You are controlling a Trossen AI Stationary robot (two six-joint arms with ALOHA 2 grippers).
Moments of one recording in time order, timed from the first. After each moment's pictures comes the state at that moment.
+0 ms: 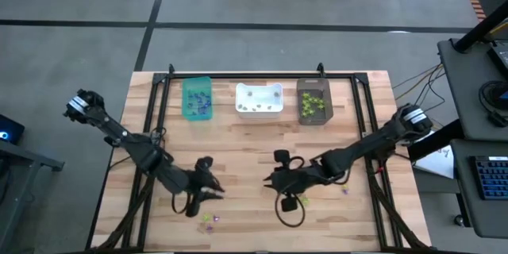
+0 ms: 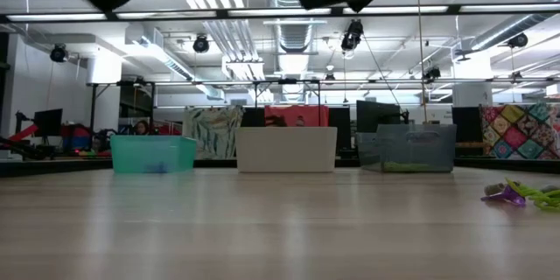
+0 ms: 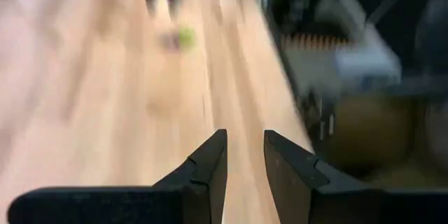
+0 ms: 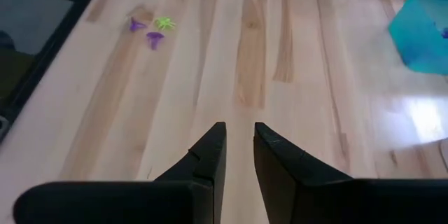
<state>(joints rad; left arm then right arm) -0.64 1.22 0.78 -0.10 -0.28 -0.49 0.43 1.65 1.17 -0.19 0.29 0.10</state>
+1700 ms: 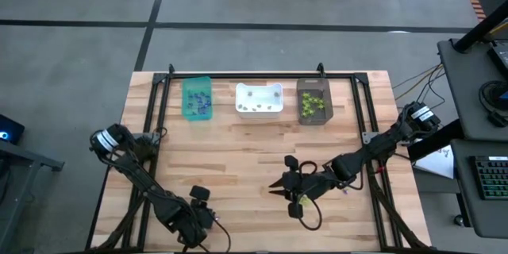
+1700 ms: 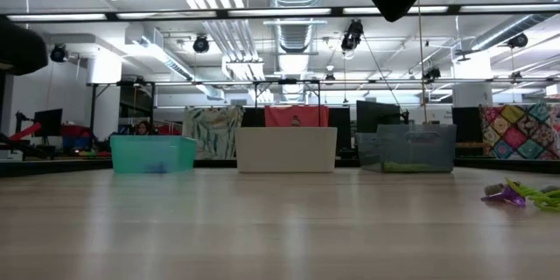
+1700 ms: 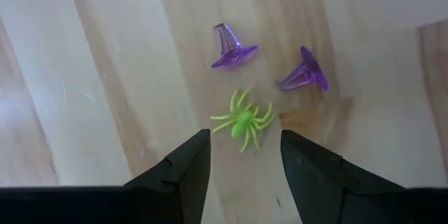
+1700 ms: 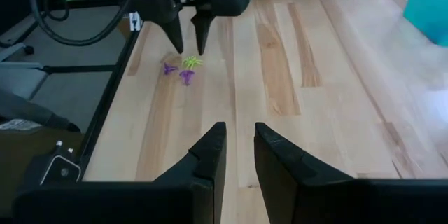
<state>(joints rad) -0.86 1.81 1.12 -0.70 -0.15 -0.59 0.51 1.58 0.98 0.07 0.35 0.34</state>
